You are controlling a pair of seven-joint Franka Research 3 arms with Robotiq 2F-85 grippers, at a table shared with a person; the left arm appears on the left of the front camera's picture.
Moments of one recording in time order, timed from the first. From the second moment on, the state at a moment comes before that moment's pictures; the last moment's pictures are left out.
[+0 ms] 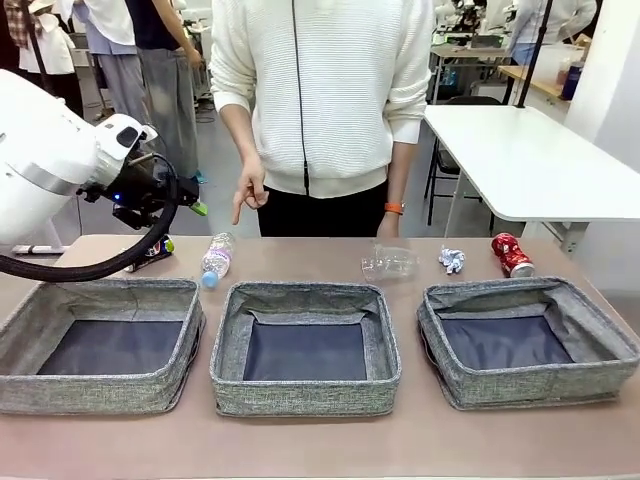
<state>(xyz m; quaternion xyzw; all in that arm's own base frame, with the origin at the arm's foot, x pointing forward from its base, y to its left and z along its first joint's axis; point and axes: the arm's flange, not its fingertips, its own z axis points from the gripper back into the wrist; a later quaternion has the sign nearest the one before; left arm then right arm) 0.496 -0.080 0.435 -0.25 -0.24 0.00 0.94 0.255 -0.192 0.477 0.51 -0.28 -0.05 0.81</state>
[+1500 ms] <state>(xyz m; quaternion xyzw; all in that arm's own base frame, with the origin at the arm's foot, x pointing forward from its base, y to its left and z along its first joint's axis) 0.616 -0.198 0.316 -0.02 -0.11 0.00 0.99 0.255 -0.193 0.477 0.51 -0.28 -0.05 0.81</state>
